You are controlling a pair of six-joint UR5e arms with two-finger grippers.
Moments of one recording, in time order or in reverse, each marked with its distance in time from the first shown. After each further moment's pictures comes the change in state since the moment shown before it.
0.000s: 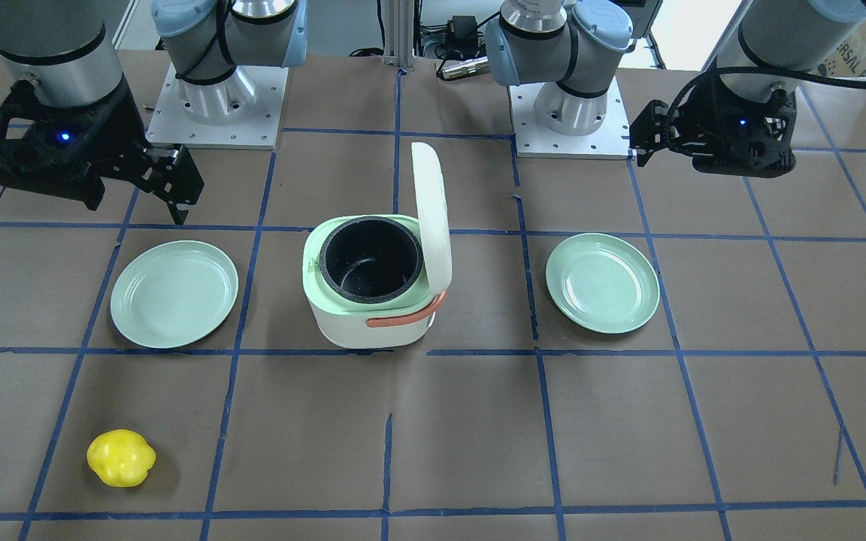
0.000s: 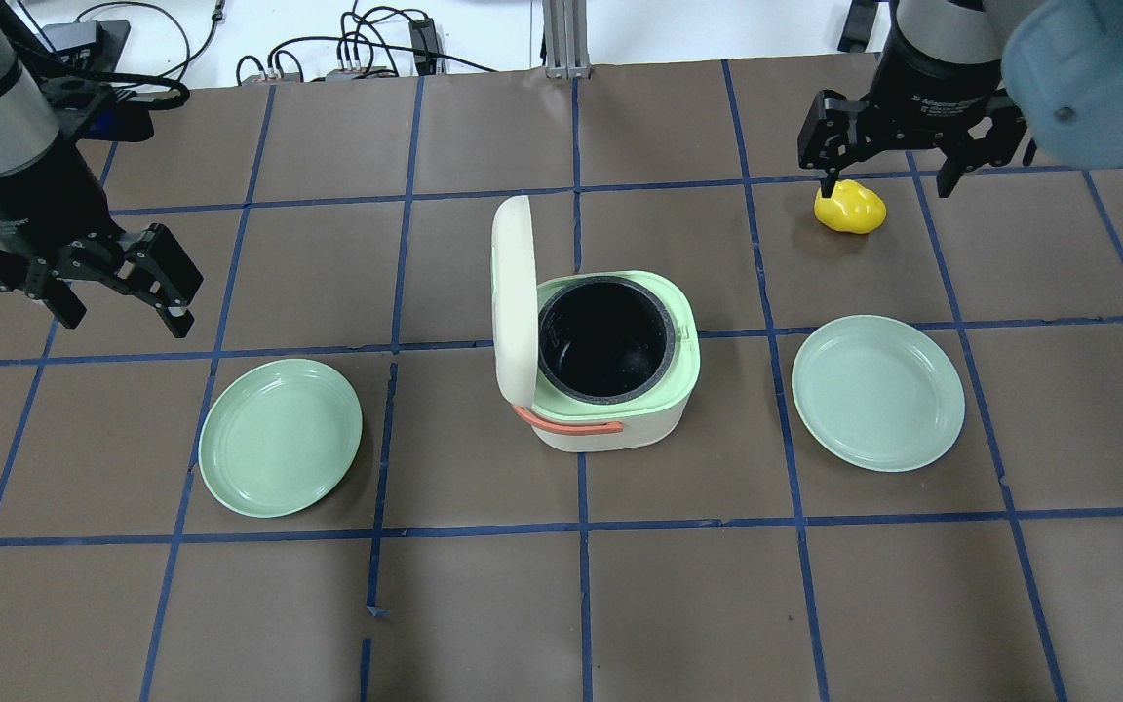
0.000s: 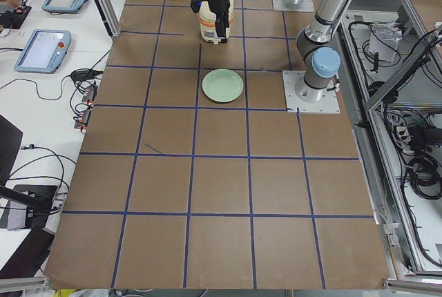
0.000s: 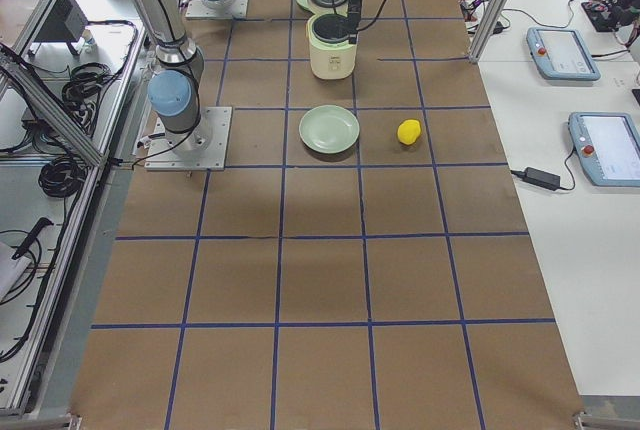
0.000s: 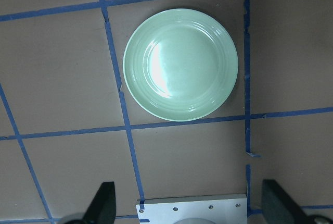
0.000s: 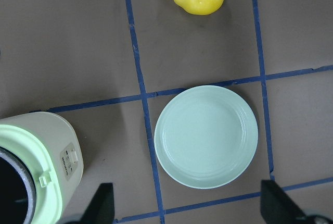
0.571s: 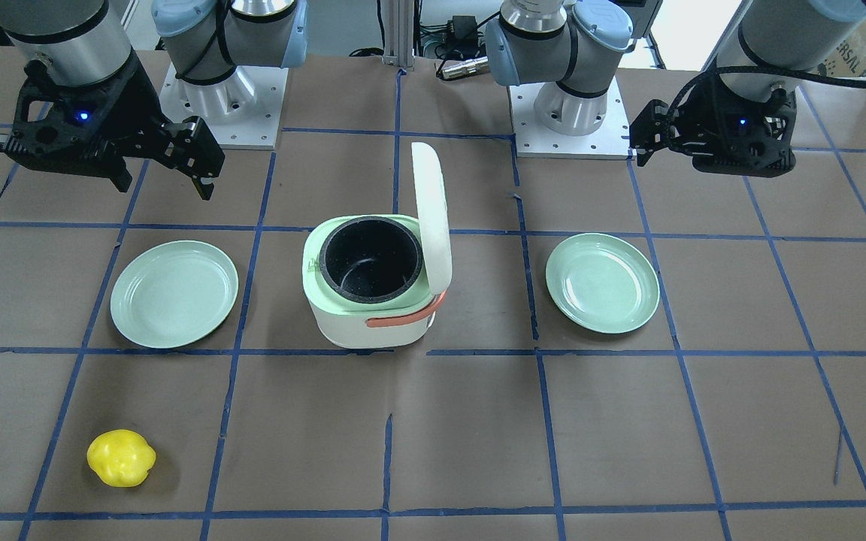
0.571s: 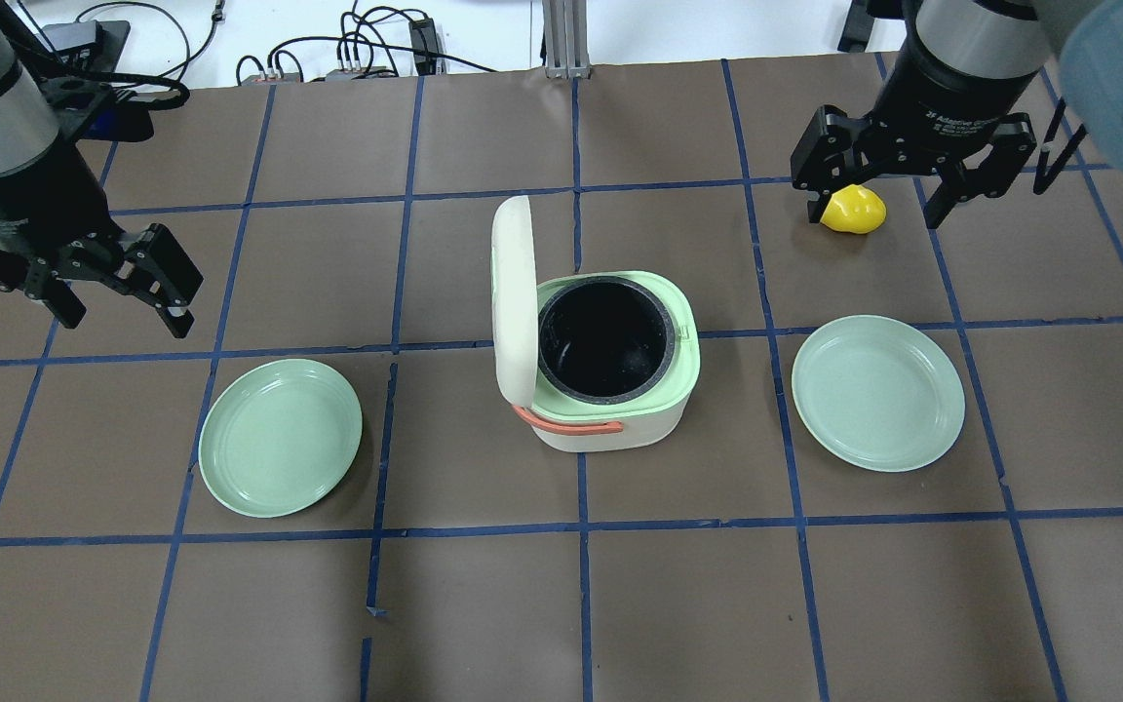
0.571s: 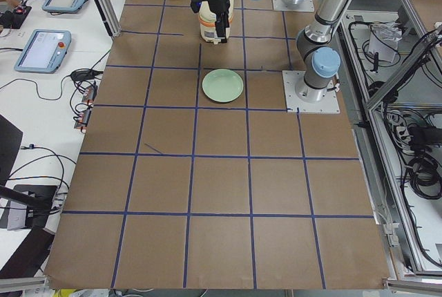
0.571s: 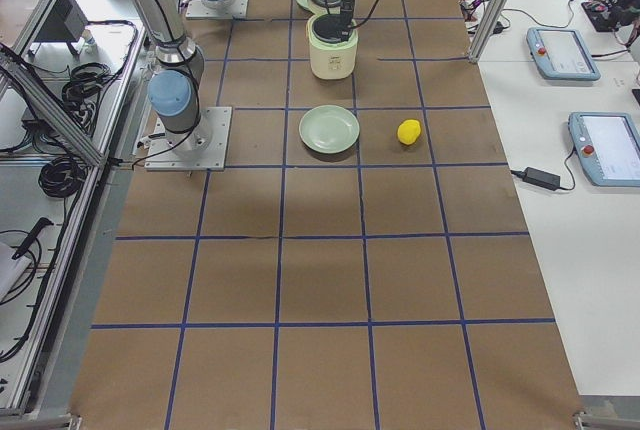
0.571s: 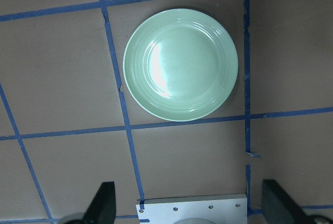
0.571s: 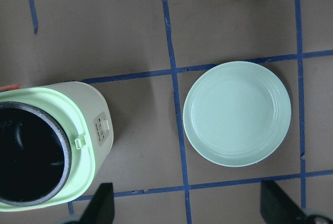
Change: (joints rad) left arm 0.000 0.000 0.000 0.000 0.000 0.000; right arm -0.002 -0.030 0.015 0.053 0.112 -0.044
